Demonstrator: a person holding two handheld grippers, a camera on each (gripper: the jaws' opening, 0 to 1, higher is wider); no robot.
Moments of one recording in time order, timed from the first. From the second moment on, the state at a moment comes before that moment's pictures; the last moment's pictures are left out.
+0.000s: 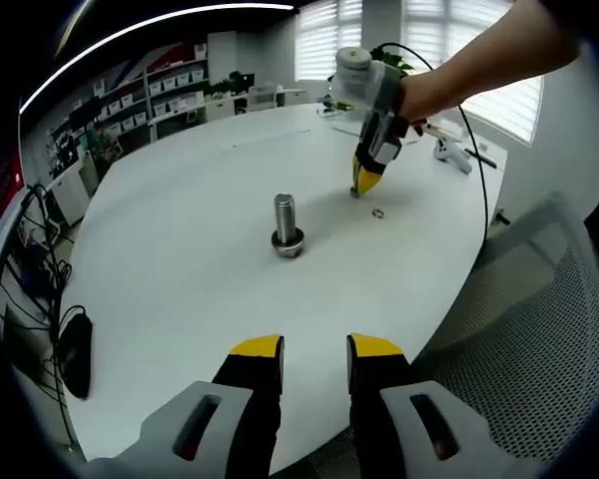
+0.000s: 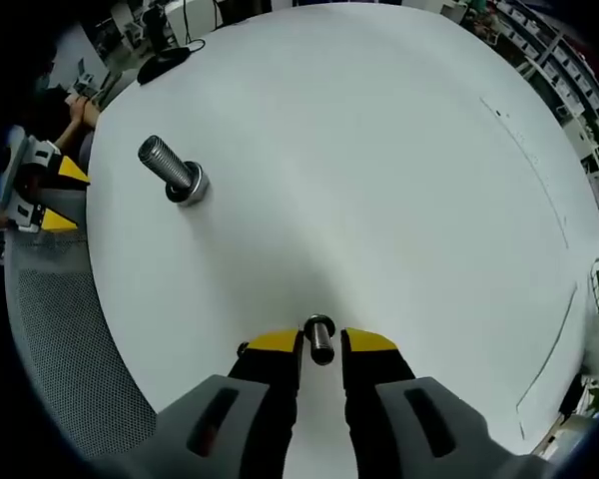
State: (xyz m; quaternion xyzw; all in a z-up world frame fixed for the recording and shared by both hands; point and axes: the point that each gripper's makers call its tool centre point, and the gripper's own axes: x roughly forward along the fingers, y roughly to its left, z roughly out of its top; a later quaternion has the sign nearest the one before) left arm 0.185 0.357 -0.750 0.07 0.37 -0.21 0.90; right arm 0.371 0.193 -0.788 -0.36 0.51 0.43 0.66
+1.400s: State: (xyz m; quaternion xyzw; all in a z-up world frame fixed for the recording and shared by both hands) left arm 0.185 0.357 -0.747 0.06 0.36 -0.21 0.91; right arm 0.310 0.162 -0.784 -0.34 0.51 0.42 0.67
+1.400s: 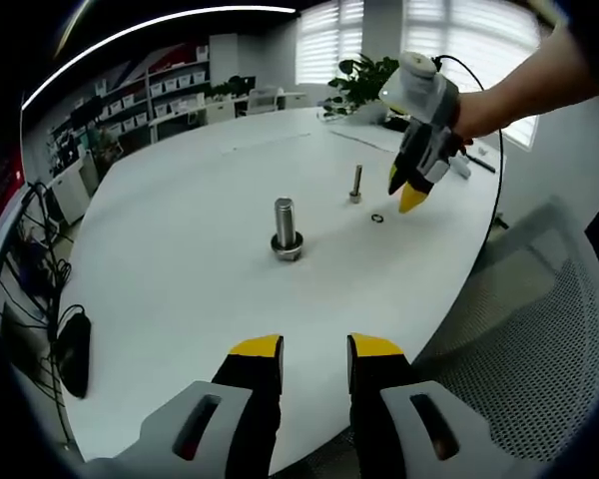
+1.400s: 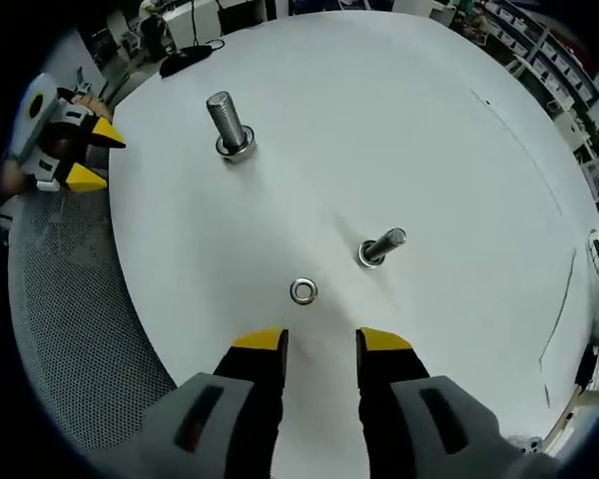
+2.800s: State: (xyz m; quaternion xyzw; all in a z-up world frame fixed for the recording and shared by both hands) left arm 0.183 0.354 -0.750 0.06 0.37 -0.22 0.90; right arm 0.288 0.184 -0.789 -0.35 0.49 0.46 0.66
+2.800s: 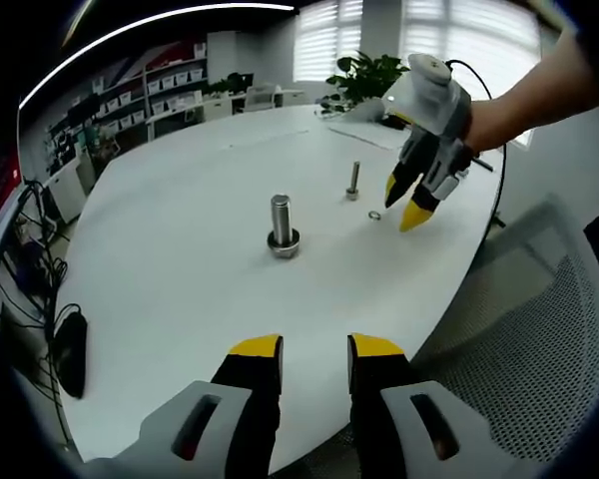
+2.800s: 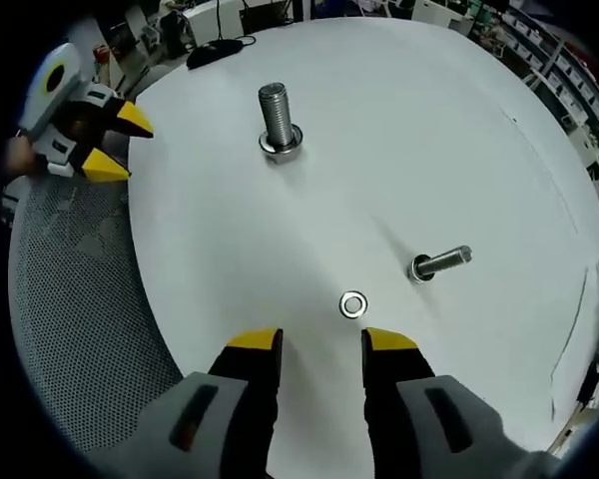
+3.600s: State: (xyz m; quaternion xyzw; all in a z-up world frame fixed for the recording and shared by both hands) left arm 0.182 0.354 -0.751 0.06 0.37 -0.22 0.90; right arm 0.280 0.197 -0.788 -0.33 0.48 0.47 0.67
